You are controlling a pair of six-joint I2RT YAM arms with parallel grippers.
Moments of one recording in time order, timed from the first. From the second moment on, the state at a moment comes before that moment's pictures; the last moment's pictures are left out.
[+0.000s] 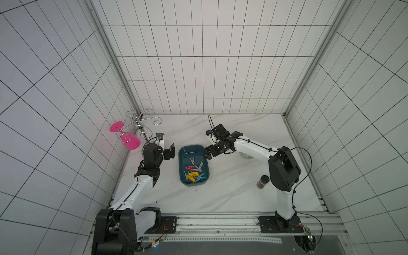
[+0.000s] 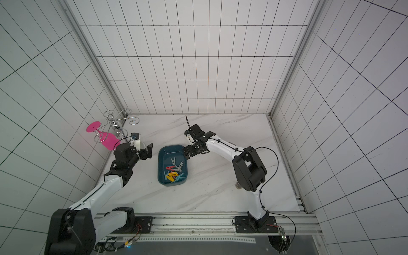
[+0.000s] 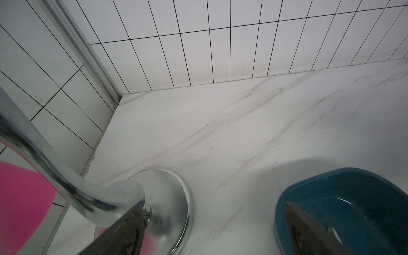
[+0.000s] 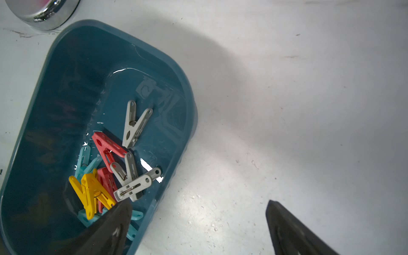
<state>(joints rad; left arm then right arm) -0.03 1.11 0.51 0.21 0.04 0.08 0.82 1.99 1.56 -0.65 -0.18 0.12</state>
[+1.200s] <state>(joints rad) -0.08 1.09 0.50 0.20 -0.09 0.04 0.79 1.93 1.48 -0.78 -0.04 0.26</state>
